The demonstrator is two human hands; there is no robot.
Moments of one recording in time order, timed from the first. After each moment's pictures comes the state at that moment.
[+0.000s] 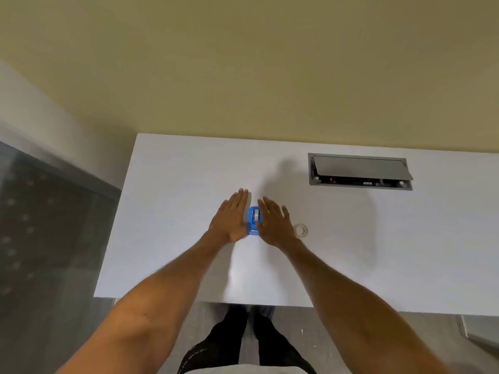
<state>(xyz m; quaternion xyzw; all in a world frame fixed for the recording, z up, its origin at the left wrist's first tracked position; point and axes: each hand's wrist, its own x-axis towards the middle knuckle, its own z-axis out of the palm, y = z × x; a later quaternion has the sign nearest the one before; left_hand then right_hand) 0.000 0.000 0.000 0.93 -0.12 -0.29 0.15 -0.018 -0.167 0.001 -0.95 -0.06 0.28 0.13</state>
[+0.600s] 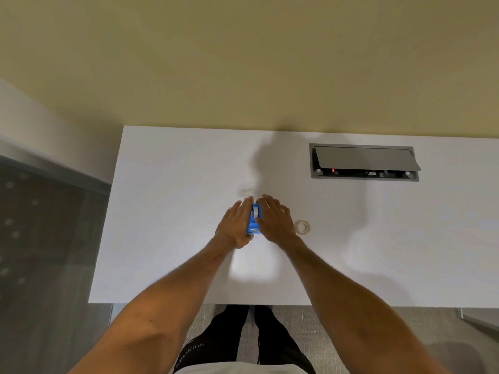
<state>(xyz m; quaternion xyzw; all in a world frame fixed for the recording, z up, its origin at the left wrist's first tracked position) -0.002 -0.016 -0.045 0.91 -0.13 -0.36 0.17 0.002 -0.172 -0.035 -0.96 -0.05 0.26 0.12</state>
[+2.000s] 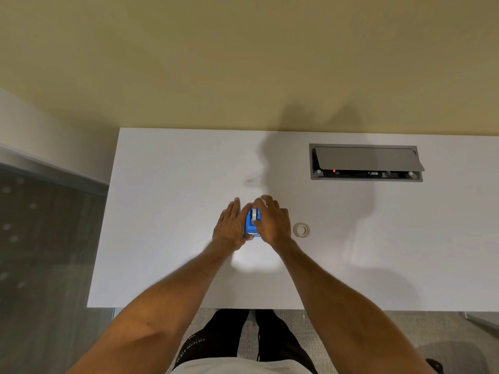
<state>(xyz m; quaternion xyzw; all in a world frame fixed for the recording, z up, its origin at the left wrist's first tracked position) 0.006 -0.019 -0.052 0.92 -0.09 -0.37 0.12 0.014 -0.166 -0.043 -0.96 -0.01 0.23 0.17</state>
